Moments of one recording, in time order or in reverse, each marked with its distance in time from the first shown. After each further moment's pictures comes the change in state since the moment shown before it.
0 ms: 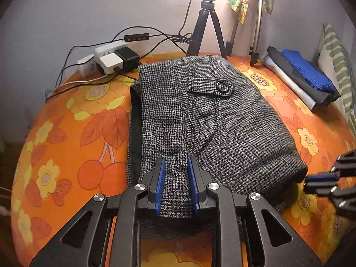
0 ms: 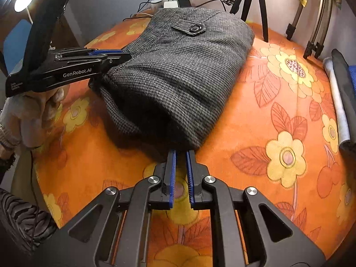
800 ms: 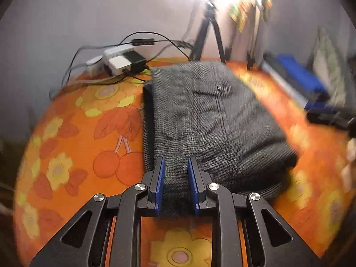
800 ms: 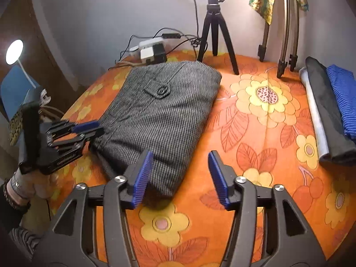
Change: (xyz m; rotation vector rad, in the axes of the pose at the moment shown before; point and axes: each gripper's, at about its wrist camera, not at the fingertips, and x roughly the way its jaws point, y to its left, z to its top) left arm -0.031 0.029 -0.011 -0.068 -0.034 -0.063; right arm -0.039 -0.039 0.047 0.169 -0.201 0.000
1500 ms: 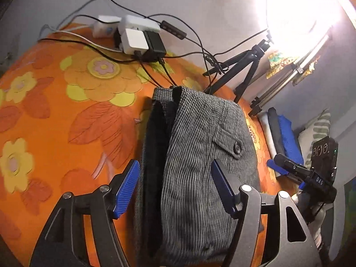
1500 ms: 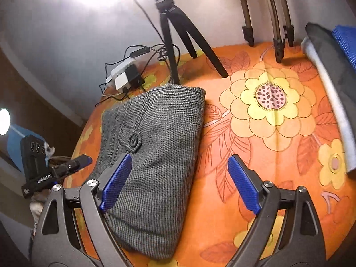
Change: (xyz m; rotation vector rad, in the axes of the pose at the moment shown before) left arm 0.061 0.051 0.048 -0.412 0.093 -0.243; right arm 0.066 -0.062 0.056 0.306 0.021 0.106
